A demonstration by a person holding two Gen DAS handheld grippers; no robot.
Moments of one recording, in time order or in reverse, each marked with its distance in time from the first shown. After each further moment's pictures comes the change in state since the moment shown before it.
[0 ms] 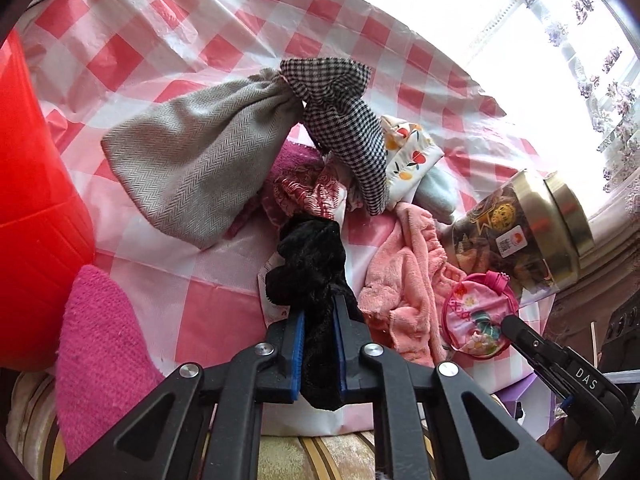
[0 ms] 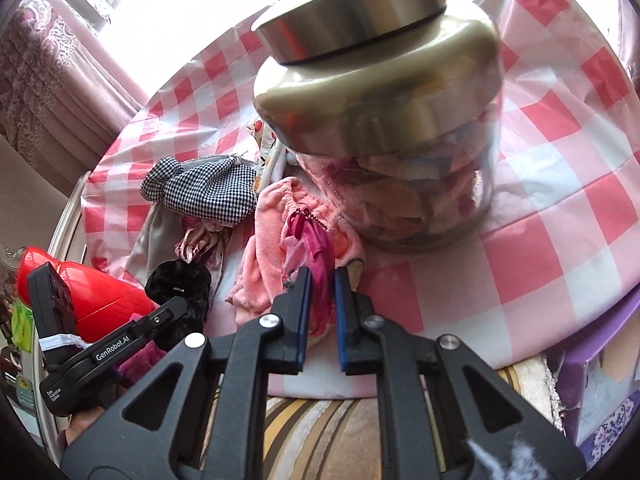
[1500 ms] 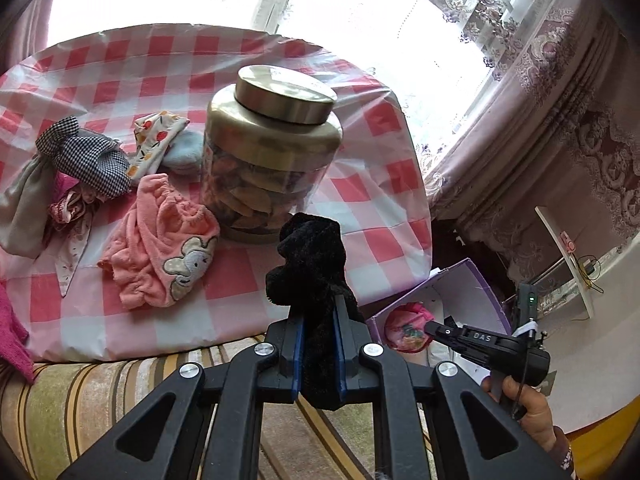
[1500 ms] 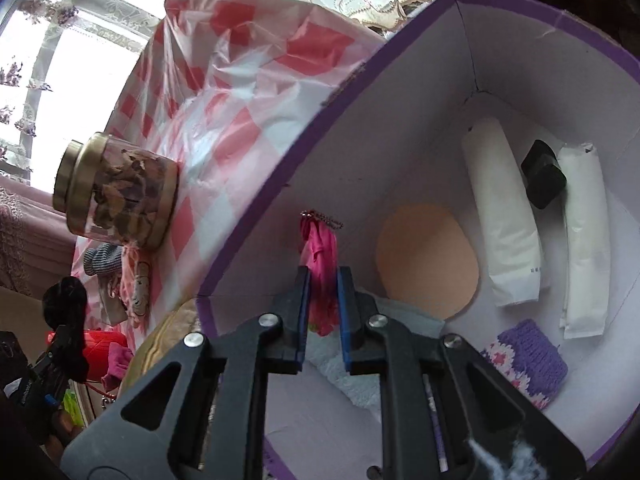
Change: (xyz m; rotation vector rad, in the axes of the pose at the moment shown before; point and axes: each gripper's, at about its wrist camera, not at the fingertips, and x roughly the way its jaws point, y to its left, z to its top) left arm -0.054 -0.198 -0.095 0.390 0.027 -0.203; right arm -0.100 -0.278 -0.072 0.469 0.045 -0.061
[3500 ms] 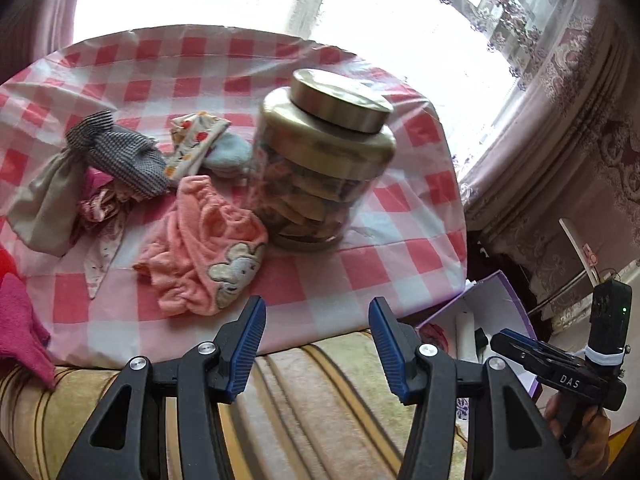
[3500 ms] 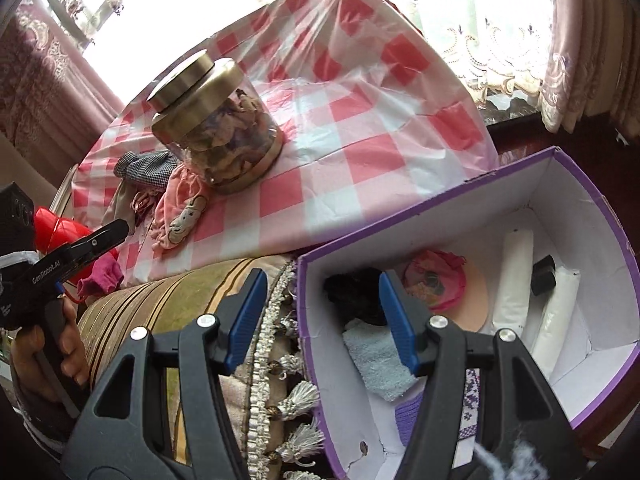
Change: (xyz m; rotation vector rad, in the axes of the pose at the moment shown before) left arm 0.011 0.013 0.003 -0.006 -0.016 0.077; right arm -0.063 0.115 -0.039 -0.485 -0.079 -0.037
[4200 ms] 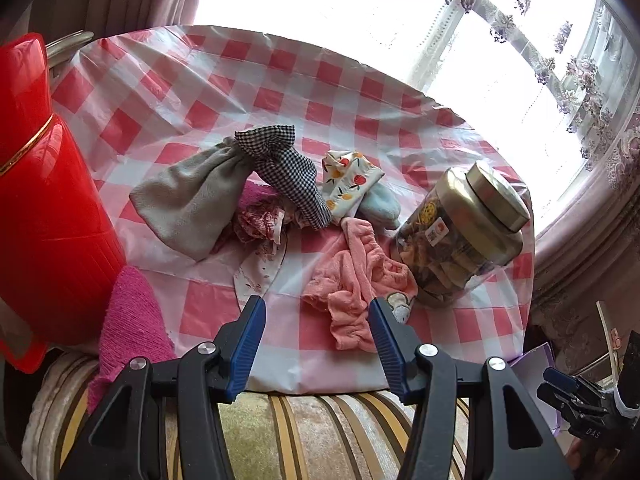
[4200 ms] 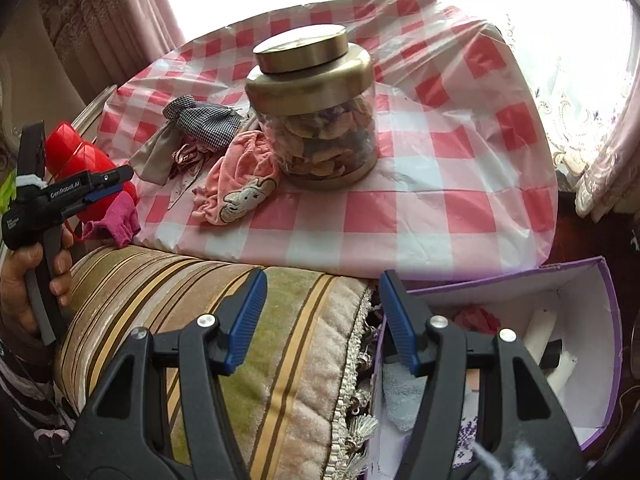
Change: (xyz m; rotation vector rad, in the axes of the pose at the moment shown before) left arm -0.054 0.141 0.002 -0.254 -0.119 0.179; right arm 0.015 0.098 0.017 -0.337 0.037 0.009
